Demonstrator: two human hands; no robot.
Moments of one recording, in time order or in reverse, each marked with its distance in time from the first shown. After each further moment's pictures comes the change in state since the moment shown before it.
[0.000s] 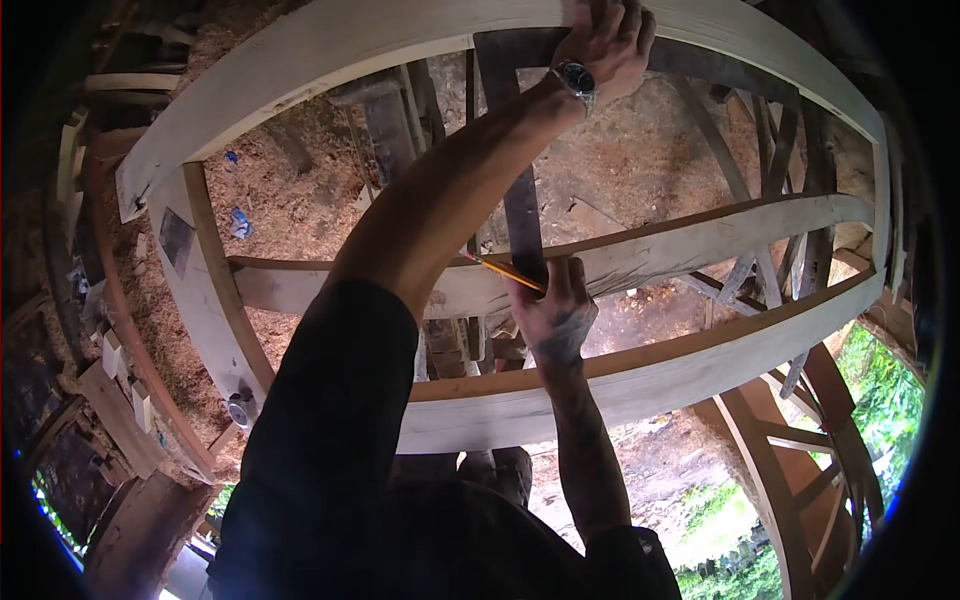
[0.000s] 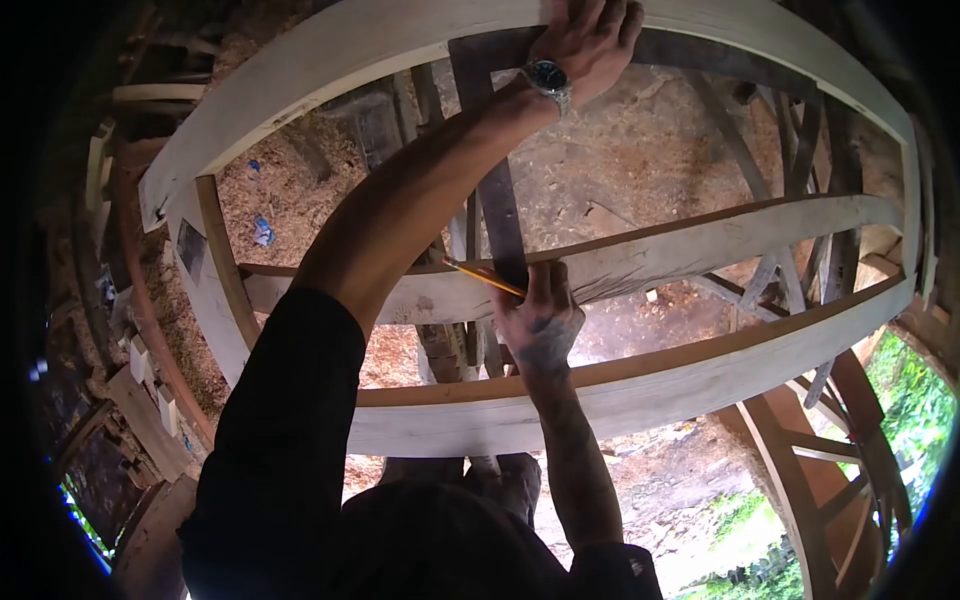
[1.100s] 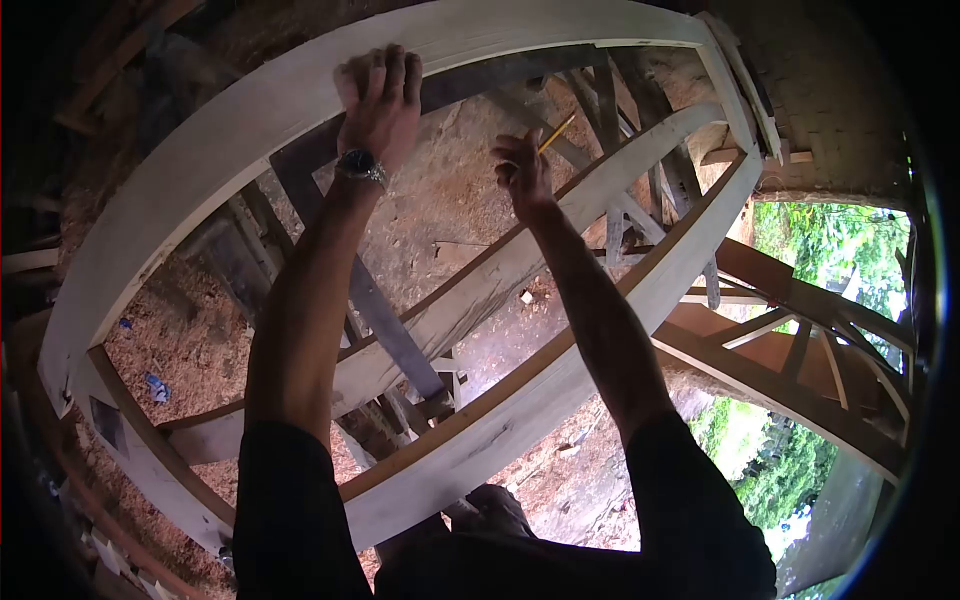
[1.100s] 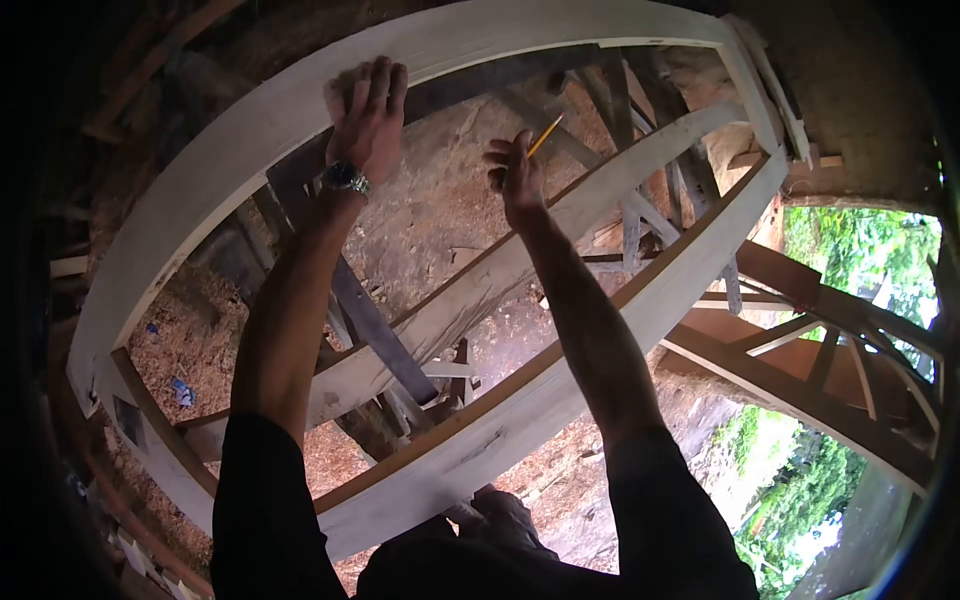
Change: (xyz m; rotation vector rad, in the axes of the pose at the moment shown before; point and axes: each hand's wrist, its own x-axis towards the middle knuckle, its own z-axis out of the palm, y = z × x) left_hand -0.001 0.000 -0.013 0.120 -0.057 0.034; right_hand 0.208 0.193 -0.051 0.958 0.106 0.553
